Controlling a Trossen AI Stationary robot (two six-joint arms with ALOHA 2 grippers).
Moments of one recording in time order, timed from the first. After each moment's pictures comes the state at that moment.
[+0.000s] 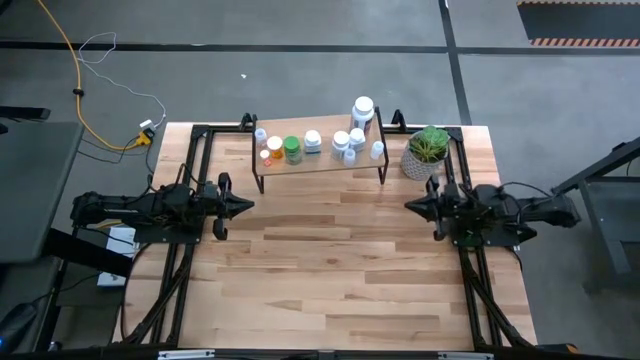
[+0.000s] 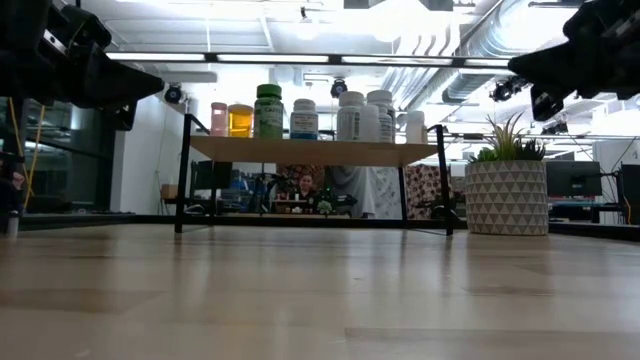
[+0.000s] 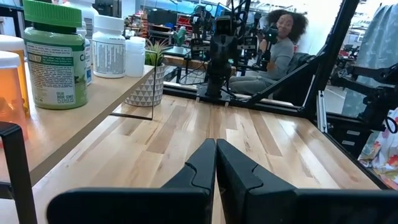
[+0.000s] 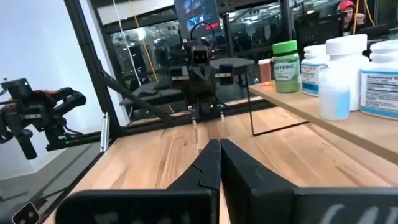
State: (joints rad) left arm 0.10 0.06 0.01 0.02 -0.09 -0.15; right arm 0.06 0.00 0.05 0.02 0.08 0.18
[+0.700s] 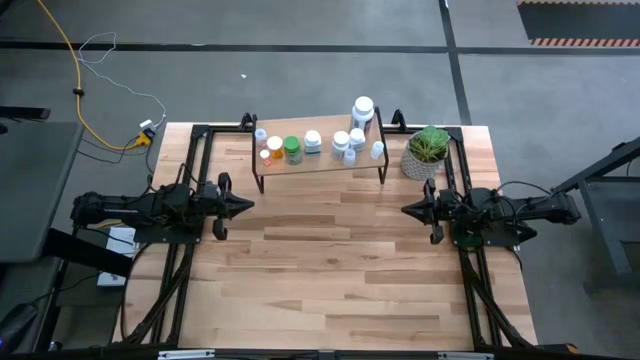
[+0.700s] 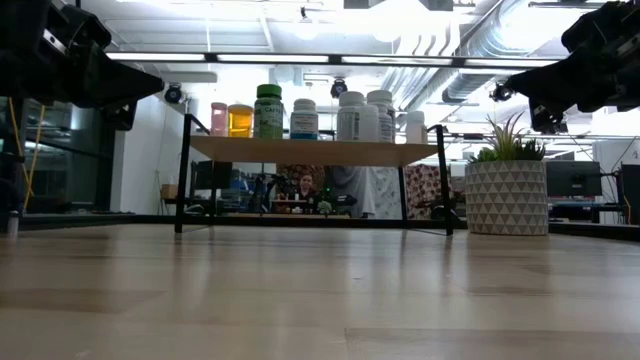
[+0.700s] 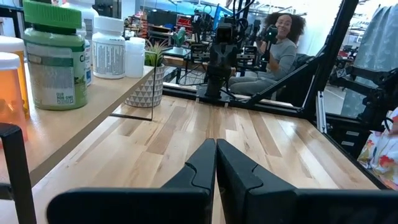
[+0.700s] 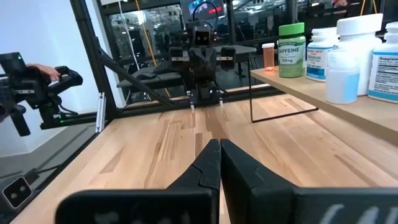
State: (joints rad) left arm 0.10 0.05 0.01 0.02 -0.09 -0.15; right arm 0.09 0.02 0.01 0.03 0.10 0.13
